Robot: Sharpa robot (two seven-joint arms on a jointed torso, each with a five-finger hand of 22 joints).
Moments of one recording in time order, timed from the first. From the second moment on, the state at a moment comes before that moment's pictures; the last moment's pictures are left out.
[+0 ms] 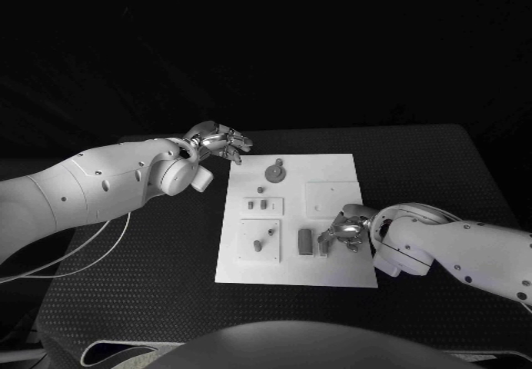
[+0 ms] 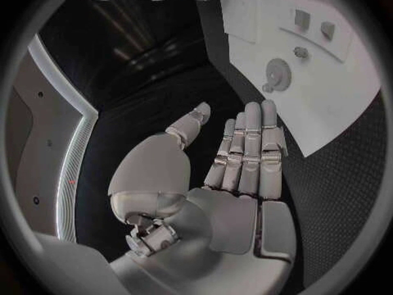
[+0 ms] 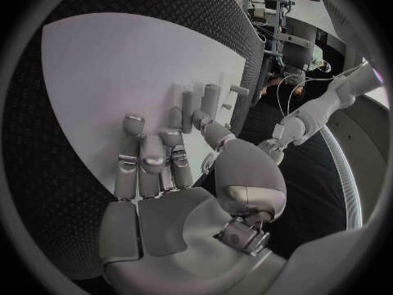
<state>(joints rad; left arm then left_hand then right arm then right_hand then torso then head) 1.20 -0.74 -0.07 1.18 -0.38 -0.17 0.15 1.01 -0.05 0.49 -0.25 0.06 0.83 0.20 0.23 0.56 1.07 0.15 0.07 0.26 1.00 0.04 0.78 0.59 0.03 1.10 -0.05 0.07 1.13 1.15 -0.77 -0.23 1.57 -0.97 -0.16 -0.49 0.84 0.00 0.65 -0.29 0.07 1.12 0.06 0.22 0.73 1.11 -0.03 1.12 1.08 1.23 -0.13 1.47 0.90 0.25 1.12 0.00 0.81 1.31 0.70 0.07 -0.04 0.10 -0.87</state>
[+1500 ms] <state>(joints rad) 1.20 -0.74 -0.07 1.18 -0.38 -0.17 0.15 1.01 -0.05 0.49 -0.25 0.06 0.83 0.20 0.23 0.56 1.07 0.14 0.07 0.26 1.00 0.04 0.77 0.59 0.03 1.10 -0.06 0.07 1.13 1.15 -0.77 -0.23 1.57 -1.01 -0.14 -0.49 0.82 -0.05 0.65 -0.26 0.08 1.12 0.07 0.19 0.71 1.11 -0.03 1.10 1.08 1.22 -0.13 1.45 0.90 0.25 1.11 0.00 0.79 1.31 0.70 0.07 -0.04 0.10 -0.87</state>
